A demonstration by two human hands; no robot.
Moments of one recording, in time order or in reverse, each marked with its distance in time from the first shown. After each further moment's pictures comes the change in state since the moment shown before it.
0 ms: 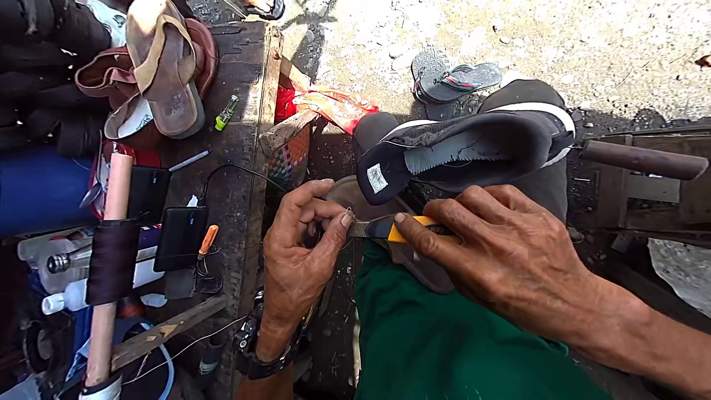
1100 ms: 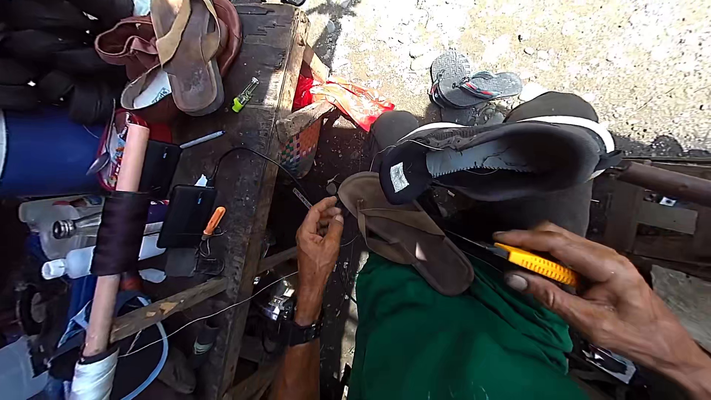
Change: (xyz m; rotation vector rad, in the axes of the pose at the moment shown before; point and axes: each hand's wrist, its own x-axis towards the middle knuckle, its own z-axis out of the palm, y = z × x) left_hand -0.046 -0.086 0.012 0.172 0.185 -0.468; right_hand -0.084 0.042 0.007 0.865 -0.049 0.431
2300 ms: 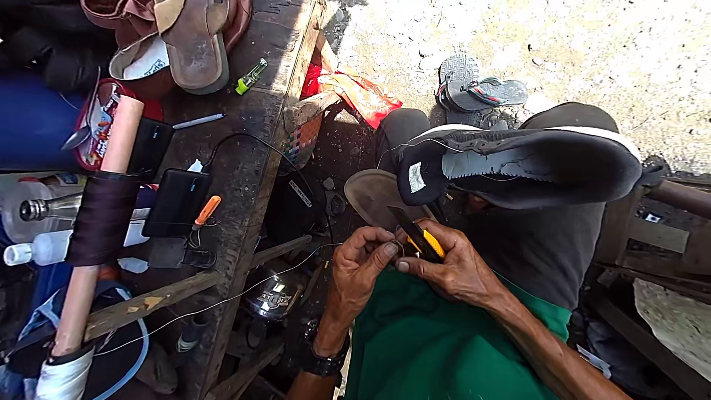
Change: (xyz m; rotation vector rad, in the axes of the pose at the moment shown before) left_hand -0.040 0.018 0.030 -0.788 -0.279 0.115; right_hand 0.057 0.024 0.121 0.403 -0.116 0.083
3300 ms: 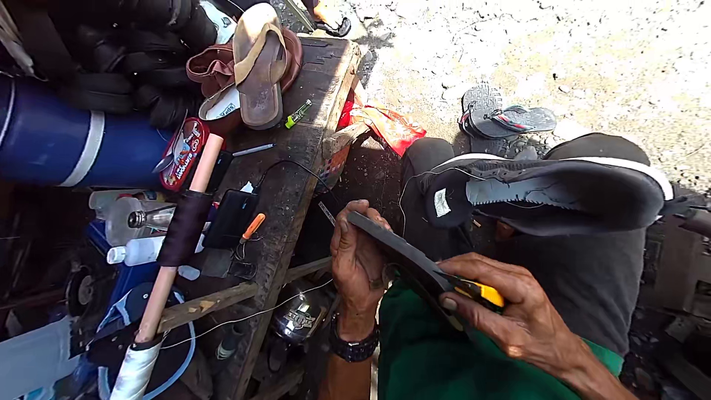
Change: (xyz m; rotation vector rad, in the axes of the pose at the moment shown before) left_hand 0.050 0.039 0.003 -0.534 0.246 0.216; right_hand -0.003 -0.045 -0.008 -0.165 0.030 -0.309
